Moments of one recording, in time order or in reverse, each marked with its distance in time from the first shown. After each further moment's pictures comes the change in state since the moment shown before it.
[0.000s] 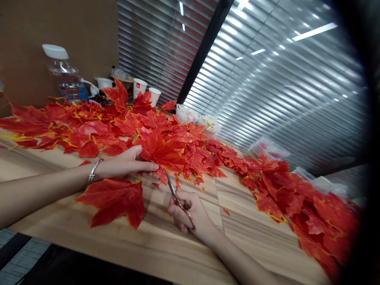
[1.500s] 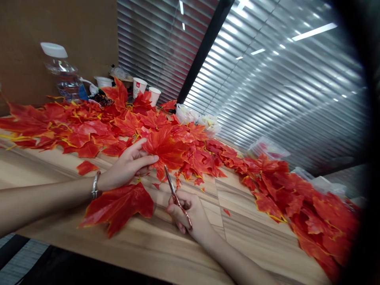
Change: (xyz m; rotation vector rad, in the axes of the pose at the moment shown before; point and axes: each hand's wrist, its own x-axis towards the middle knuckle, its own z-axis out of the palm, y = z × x) left_hand -0.006 0.004 0.029 -0.364 0.259 0.193; right_hand 0.002 -0.006 0.009 0.074 0.108 0.072
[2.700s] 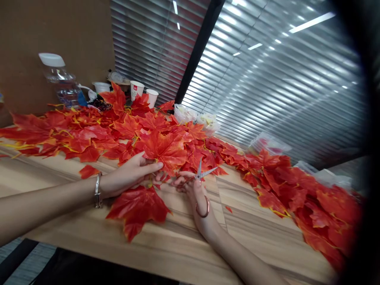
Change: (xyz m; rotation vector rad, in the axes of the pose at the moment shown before) left_hand 0.001 -0.003 0.001 -0.012 -0.254 -0.174; right_hand 0.017 0.016 -0.010 0.276 0.241 -0.413
